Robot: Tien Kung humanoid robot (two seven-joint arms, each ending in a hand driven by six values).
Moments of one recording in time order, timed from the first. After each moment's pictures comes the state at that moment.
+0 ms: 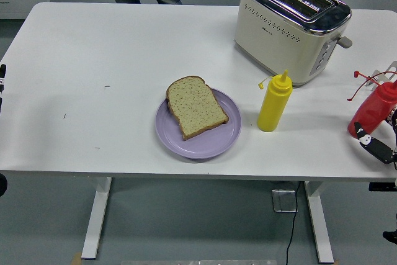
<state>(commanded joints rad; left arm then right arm) -0.08 0.08 -1.90 -1.30 0.23 -0.13 0.03 0.05 -0.31 1.23 1.04 -1.23 -0.47 0.61</state>
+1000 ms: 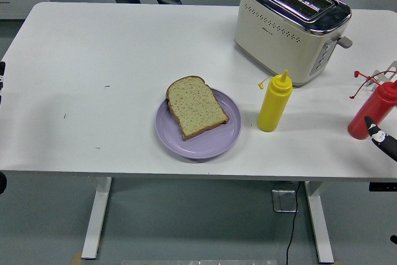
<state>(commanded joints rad) -0.09 0.08 -1.90 -1.31 0.23 -0.13 0.03 -0.13 -0.30 1.39 1.35 -1.26 -0.44 0.58</state>
